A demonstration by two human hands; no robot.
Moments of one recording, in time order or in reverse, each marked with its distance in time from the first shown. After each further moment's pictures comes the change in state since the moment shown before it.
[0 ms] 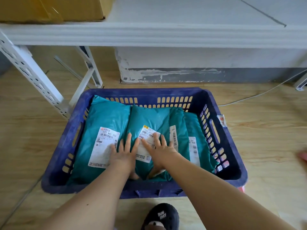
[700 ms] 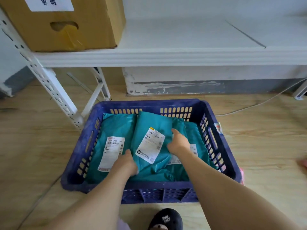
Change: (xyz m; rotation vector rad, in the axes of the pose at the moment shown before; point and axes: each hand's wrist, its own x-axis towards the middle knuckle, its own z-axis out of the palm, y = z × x) left_hand -0.037 -0.007 -0.020 -0.675 0.047 -0.280; right_hand -0.026 0.035 -0.028 0.865 0.417 0.368
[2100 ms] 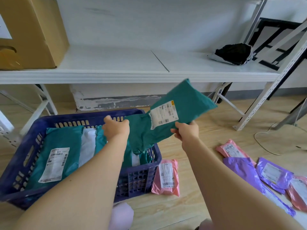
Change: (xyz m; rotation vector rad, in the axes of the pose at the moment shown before) left_hand -0.124 0.165 -0.018 -1.012 0.365 0.158; right_hand -0.140 0.102 -0.183 1.130 0.545 0.147
